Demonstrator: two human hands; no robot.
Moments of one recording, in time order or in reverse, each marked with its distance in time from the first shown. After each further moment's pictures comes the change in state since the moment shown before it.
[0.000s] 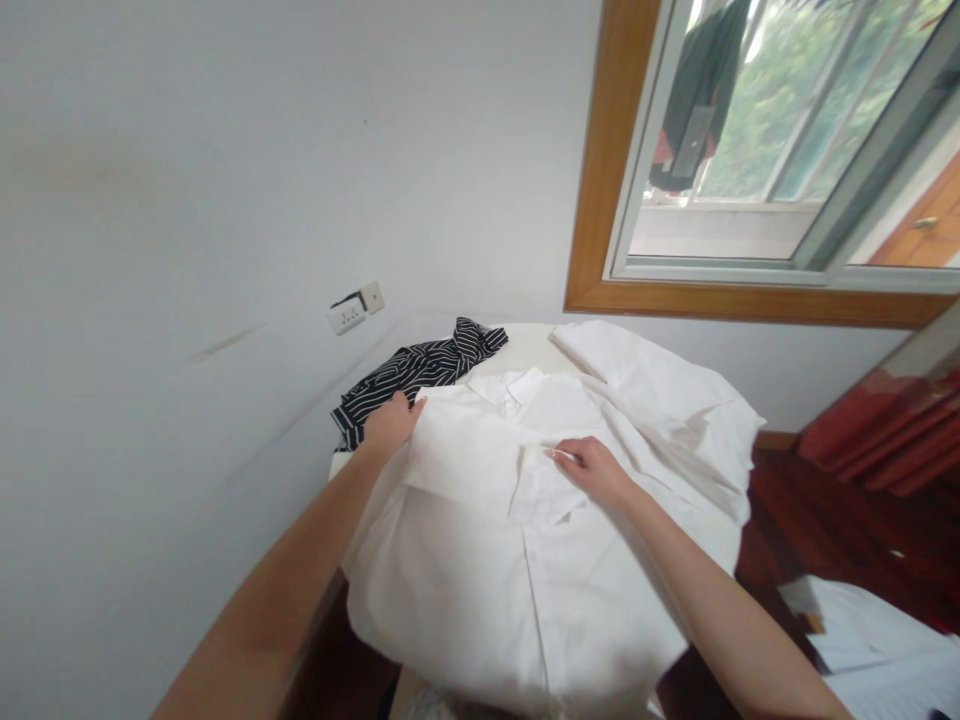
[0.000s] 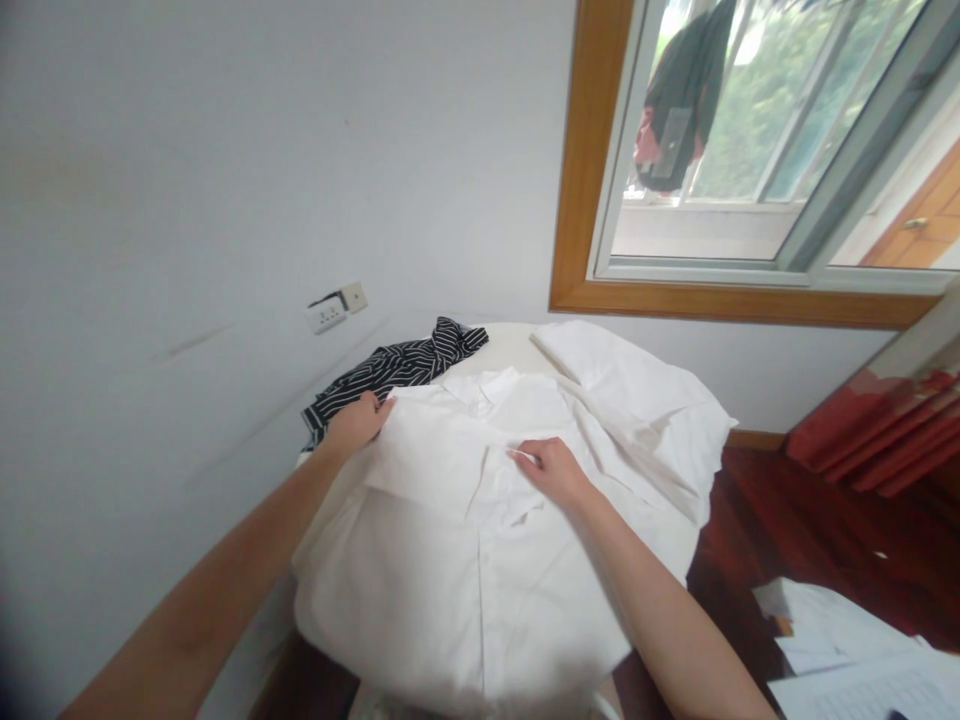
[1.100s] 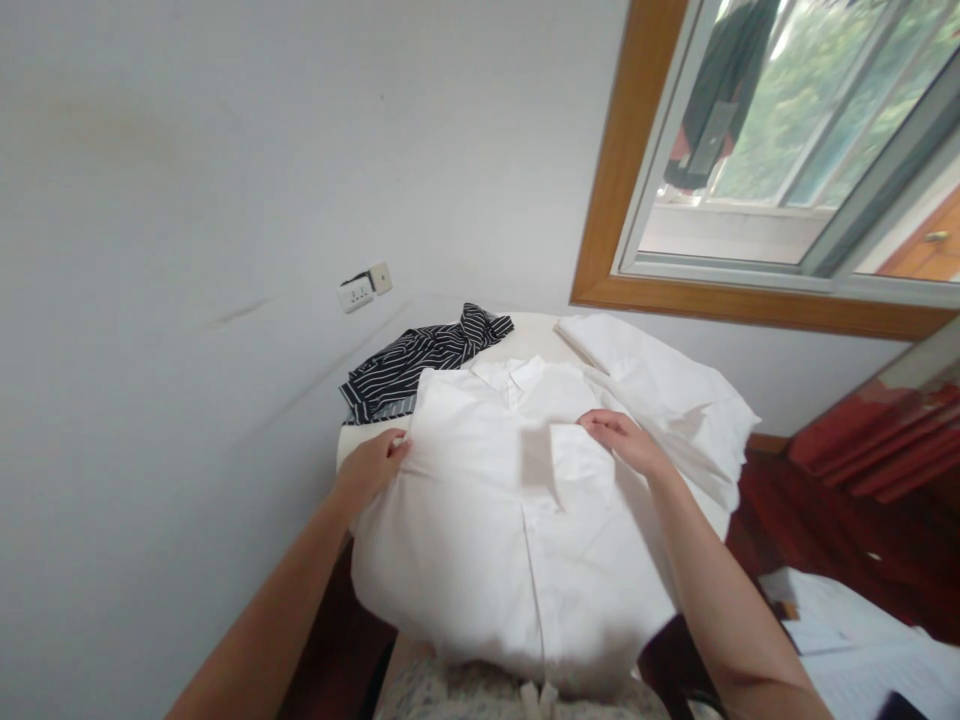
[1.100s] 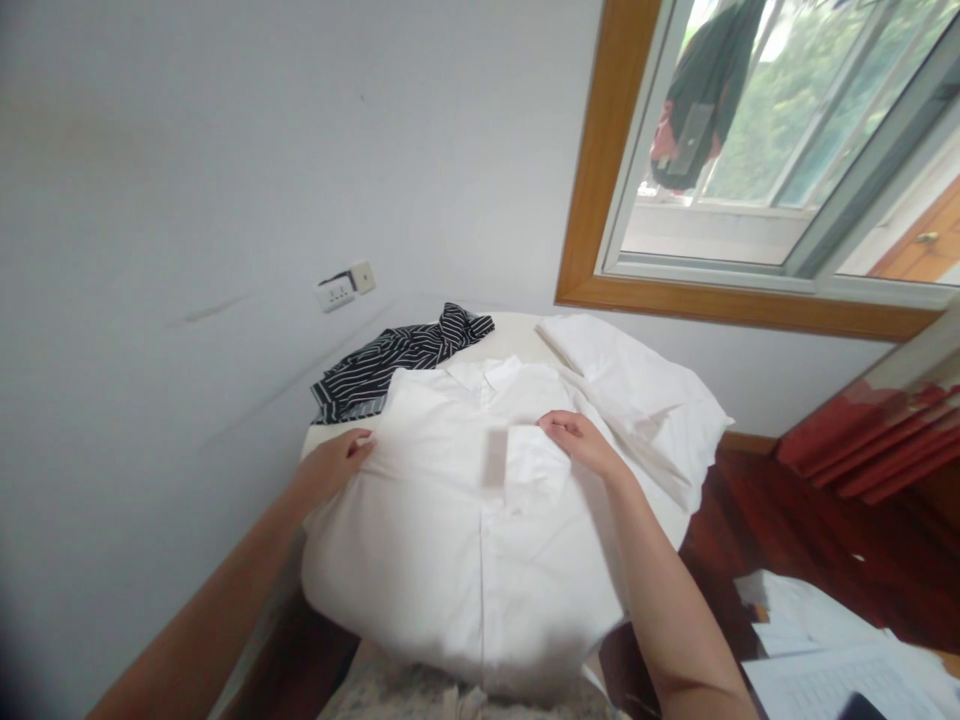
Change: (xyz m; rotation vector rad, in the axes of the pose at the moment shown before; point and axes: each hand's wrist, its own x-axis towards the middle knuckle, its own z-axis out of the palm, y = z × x) left_hand -0.098 -0.052 0.015 -0.179 -0.120 0.127; right_hand -0.009 0.010 -0.047 0.479 -0.074 0.139
